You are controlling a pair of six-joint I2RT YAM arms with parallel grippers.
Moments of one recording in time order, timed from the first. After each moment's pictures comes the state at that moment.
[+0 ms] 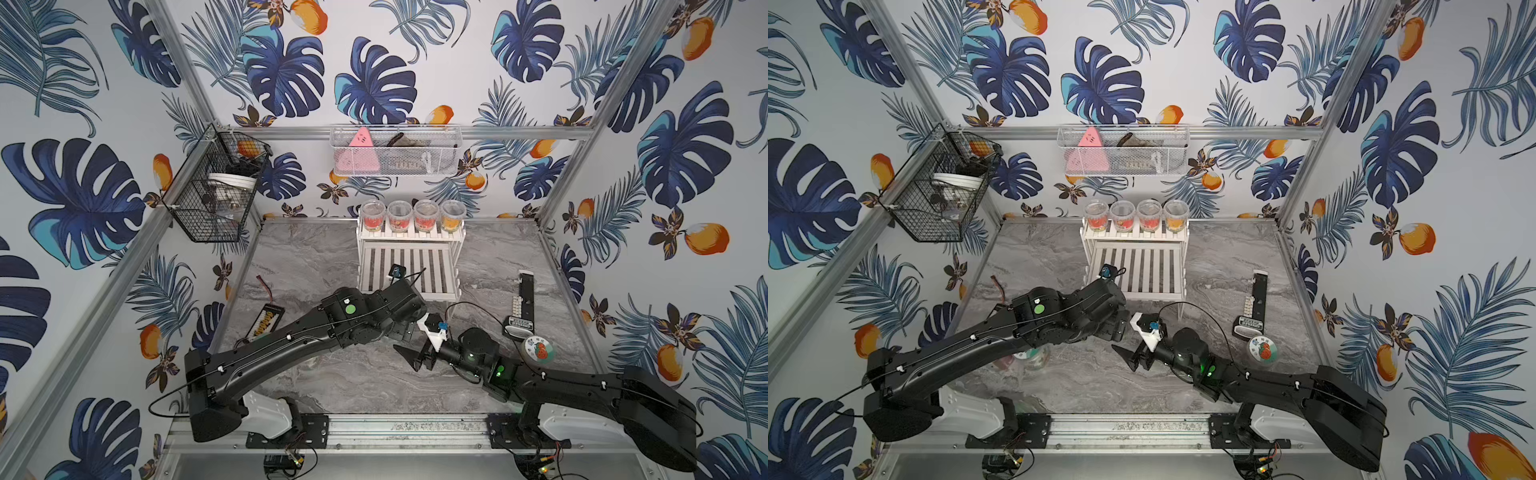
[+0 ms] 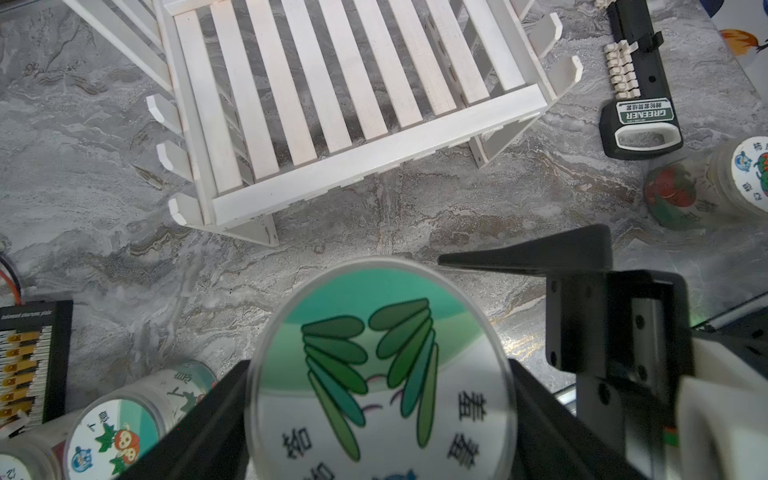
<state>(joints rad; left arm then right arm) -1.02 1.38 1.46 -1.13 -0.40 -0.64 1.01 1.16 0.34 0.69 -0.04 0.03</state>
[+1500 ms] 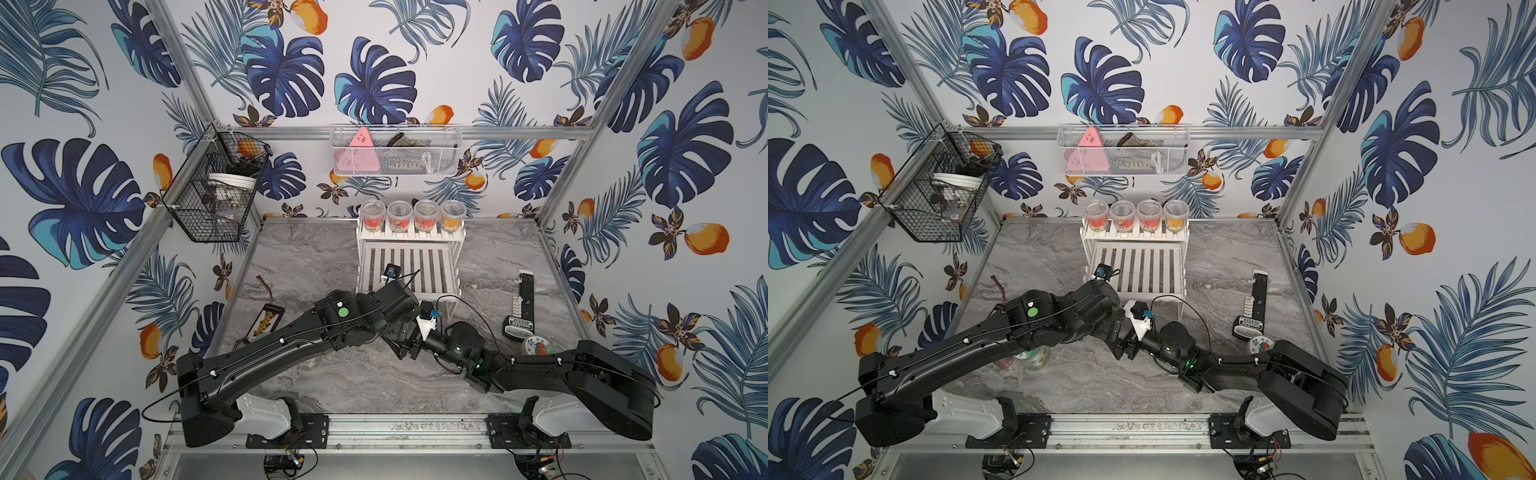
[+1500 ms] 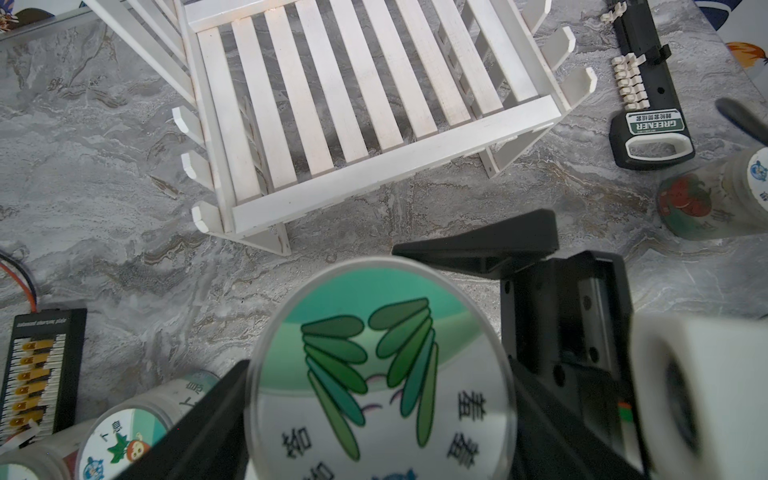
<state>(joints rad) -1.01 1.35 1.42 -1.09 -0.41 -0.60 1.01 1.41 0.42 0.99 -0.04 0.15</state>
